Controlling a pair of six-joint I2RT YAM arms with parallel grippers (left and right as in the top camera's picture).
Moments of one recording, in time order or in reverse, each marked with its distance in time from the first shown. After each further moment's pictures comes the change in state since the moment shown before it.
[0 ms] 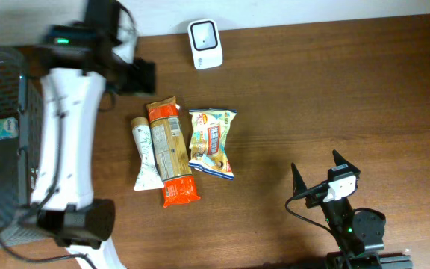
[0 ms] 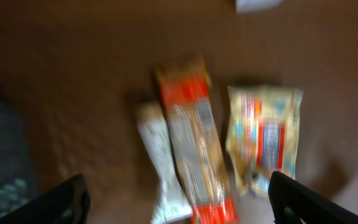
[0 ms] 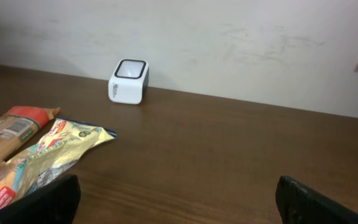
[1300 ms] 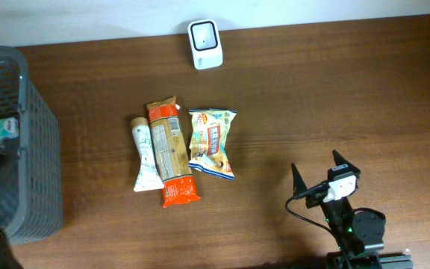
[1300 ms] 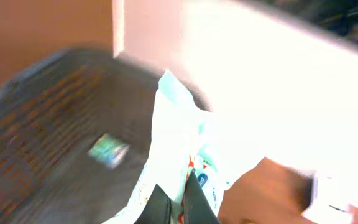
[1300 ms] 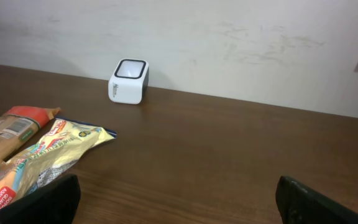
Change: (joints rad) left arm 0.760 -0.959 -0.886 0.774 0.193 -0.091; right arm 0.000 0.000 0.000 0.000 0.000 0.000
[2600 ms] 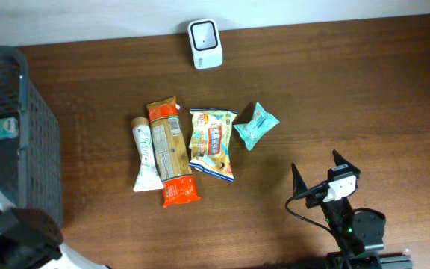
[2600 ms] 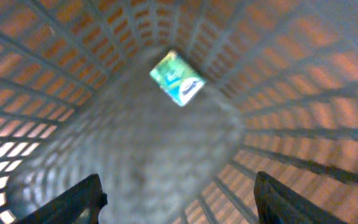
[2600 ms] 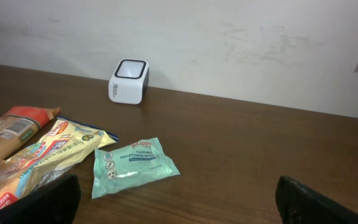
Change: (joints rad) left arm -0.066 0.873 0.614 -0.451 -0.373 -0.143; right arm 0.000 0.000 0.000 0.000 0.000 0.000
